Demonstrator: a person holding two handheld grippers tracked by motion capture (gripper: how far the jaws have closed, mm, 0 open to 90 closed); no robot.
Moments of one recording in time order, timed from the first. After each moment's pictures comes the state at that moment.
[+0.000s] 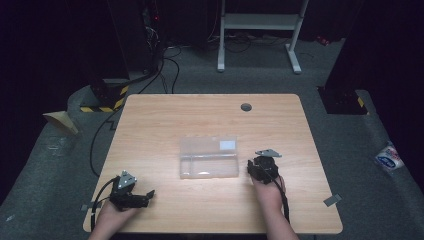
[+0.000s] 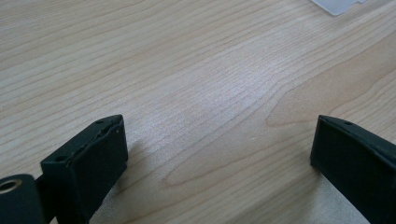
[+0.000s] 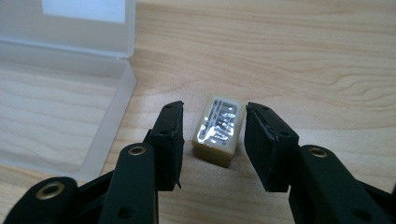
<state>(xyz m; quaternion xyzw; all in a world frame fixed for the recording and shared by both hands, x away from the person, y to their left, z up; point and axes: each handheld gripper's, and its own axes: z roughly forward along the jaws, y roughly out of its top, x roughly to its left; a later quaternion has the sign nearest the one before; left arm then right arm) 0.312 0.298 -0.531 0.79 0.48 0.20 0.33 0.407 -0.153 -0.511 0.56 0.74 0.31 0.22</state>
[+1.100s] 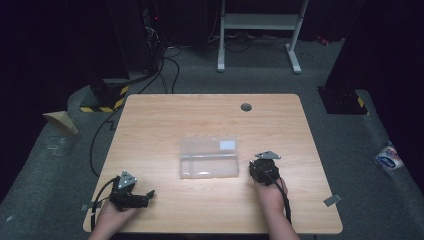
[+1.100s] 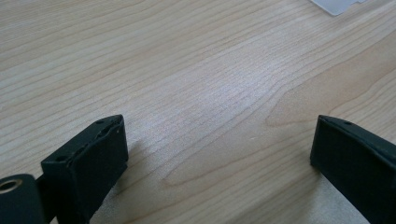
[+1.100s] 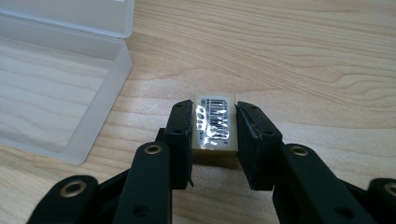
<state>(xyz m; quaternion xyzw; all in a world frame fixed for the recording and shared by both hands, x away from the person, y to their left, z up) 0.312 0.298 -0.531 0.79 0.47 0.20 0.33 0.404 -0.157 -0.518 0.53 0.76 0.30 0.23</state>
